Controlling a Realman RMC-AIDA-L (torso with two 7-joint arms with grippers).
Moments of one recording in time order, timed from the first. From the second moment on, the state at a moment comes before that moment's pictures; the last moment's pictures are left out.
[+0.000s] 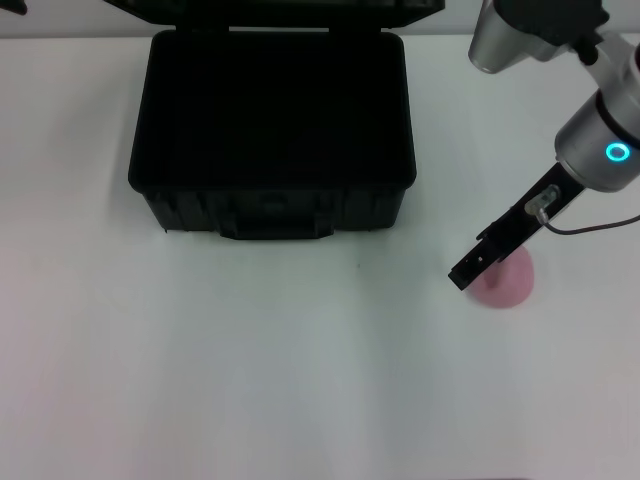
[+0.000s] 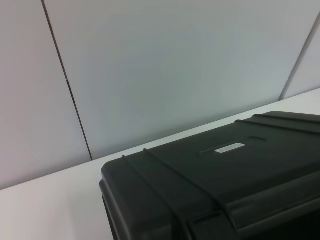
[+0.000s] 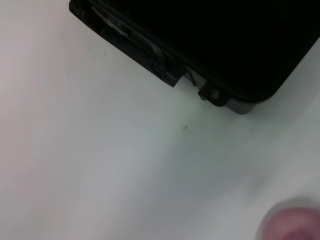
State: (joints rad) left arm -0.80 -2.05 1.29 1.74 -0.32 -1.67 -0.02; right arm 0.77 2.06 -1.36 -1.11 0.54 1.67 -0.42
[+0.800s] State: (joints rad) left arm -0.81 -2.05 1.30 1.74 -0.33 -1.68 -0.02; right arm 0.77 2.06 -1.36 -1.00 0.42 1.51 -0.44
